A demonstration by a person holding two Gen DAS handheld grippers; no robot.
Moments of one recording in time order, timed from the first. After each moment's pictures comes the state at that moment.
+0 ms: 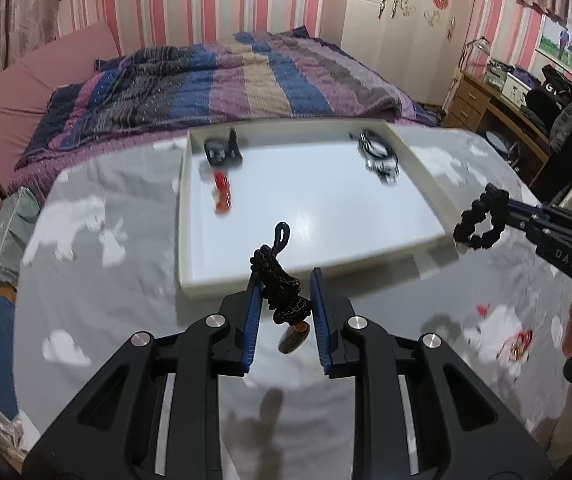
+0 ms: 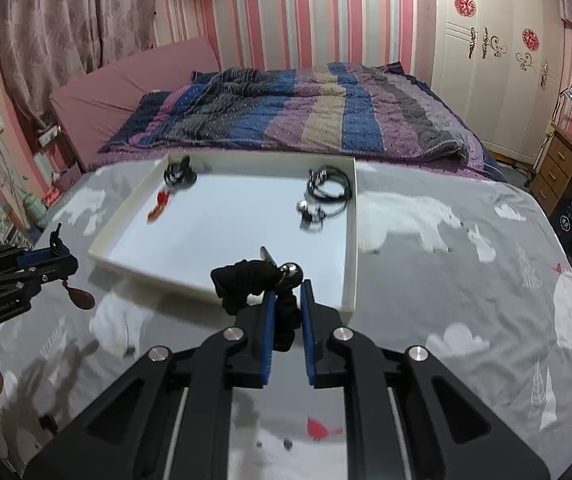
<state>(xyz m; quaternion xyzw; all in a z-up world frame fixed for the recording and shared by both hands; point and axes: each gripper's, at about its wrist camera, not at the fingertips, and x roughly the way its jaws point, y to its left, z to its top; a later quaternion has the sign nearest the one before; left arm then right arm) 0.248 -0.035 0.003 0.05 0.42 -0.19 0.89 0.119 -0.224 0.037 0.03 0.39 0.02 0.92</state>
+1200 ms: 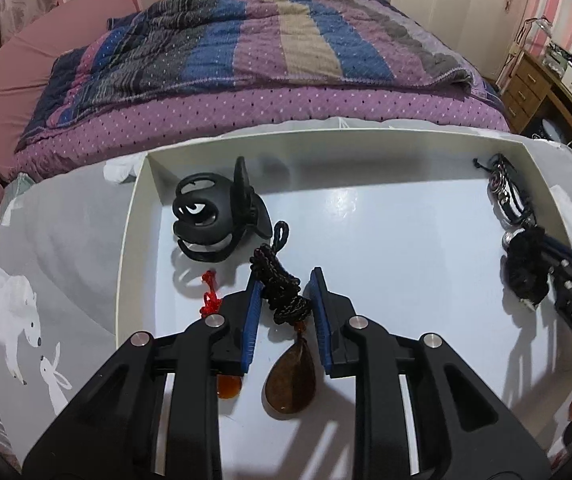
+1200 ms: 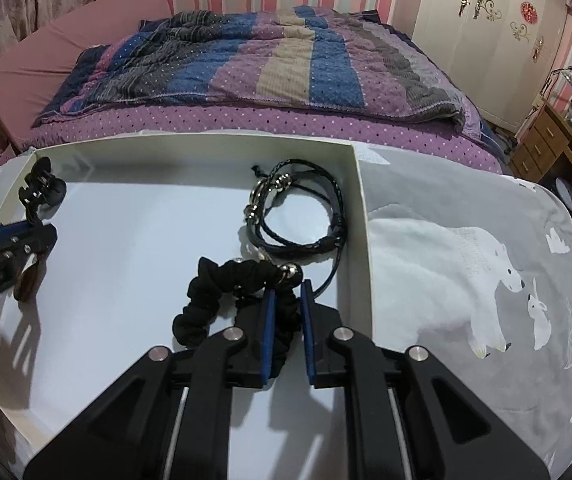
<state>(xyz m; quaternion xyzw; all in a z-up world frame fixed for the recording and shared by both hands) 0.450 -0.086 -0.083 0.08 0.50 -0.11 0.85 0.305 -0.242 -0.051 0.01 0.49 -0.06 0.87</state>
